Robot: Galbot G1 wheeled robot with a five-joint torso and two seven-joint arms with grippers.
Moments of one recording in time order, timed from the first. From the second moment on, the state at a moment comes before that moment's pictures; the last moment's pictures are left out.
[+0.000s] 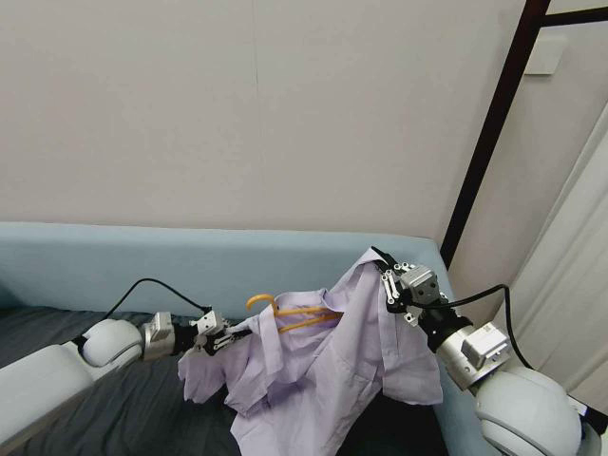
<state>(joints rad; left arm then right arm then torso) 0.28 -0.50 0.59 -1.51 -0.69 -0.19 0.59 -0.77 0.51 -0.08 2.33 0.57 -0.16 0.42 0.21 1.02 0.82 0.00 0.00</state>
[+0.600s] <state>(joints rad) -0.13 -0.67 0.86 -1.39 -0.85 -0.18 0.57 -0.99 0.48 0.06 2.41 0.55 -0.11 0.38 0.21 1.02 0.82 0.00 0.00</state>
